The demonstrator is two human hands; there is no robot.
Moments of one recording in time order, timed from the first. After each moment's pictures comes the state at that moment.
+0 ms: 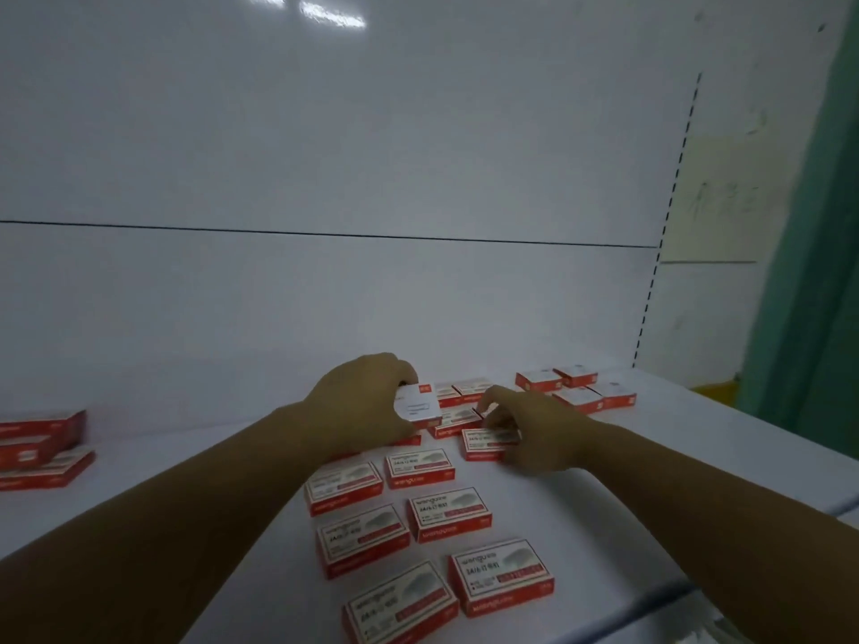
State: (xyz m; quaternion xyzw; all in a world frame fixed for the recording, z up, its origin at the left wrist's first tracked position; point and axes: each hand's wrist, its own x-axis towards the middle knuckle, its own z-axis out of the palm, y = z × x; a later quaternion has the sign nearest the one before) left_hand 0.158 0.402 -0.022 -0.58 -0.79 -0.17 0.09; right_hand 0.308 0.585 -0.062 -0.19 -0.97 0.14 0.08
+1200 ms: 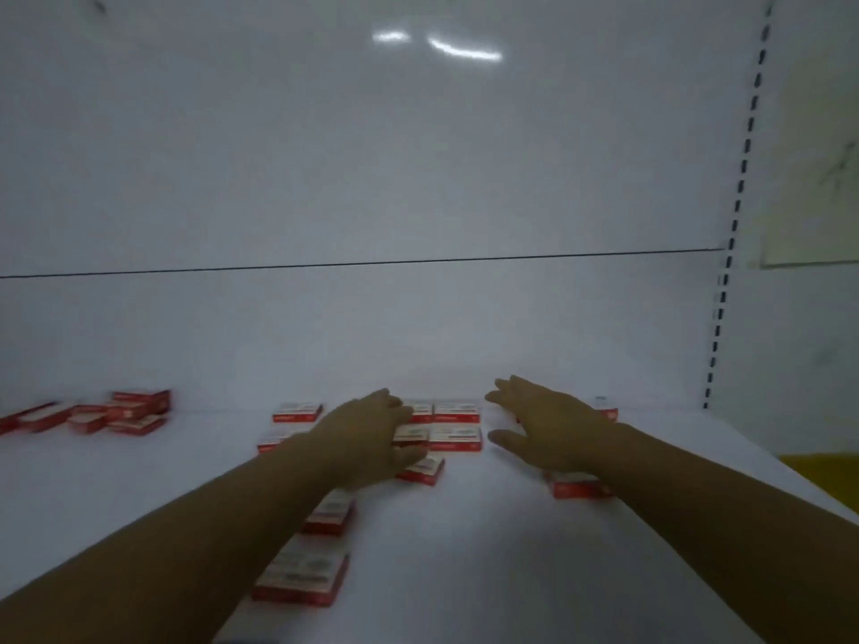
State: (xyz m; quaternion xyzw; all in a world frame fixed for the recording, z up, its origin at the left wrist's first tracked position) left_hand 0.277 0.484 -0.025 -0.39 -0.92 0.00 0.07; right_hand 0.353 0.714 -0.045 0.00 -0.99 0.05 0.11
